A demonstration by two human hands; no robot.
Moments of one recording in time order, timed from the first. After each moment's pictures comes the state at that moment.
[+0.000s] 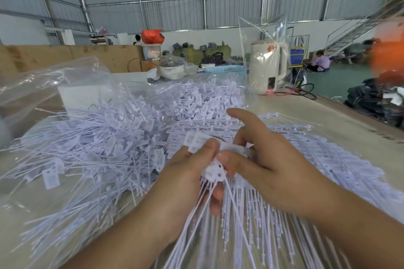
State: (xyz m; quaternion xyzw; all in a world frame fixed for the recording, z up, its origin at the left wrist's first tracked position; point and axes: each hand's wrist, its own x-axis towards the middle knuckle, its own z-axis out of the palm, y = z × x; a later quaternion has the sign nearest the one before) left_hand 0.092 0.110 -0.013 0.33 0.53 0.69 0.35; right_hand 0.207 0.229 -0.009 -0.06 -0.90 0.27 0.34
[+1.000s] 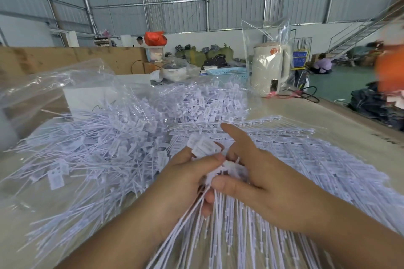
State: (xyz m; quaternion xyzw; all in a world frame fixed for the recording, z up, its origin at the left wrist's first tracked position) left_hand 0.086 0.104 -0.009 0.33 0.57 0.66 0.35; right_hand 0.205 0.226 -0.018 -0.04 -0.93 0.28 0.22
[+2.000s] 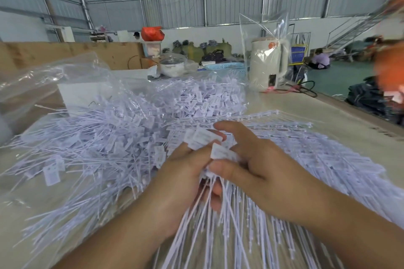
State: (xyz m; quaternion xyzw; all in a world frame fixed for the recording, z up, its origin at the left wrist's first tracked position) left_hand 0.089 0.120 -0.007 0.33 0.59 0.67 0.31; right_hand 0.205 0.221 -0.012 -0.03 -0.93 0.26 0.27
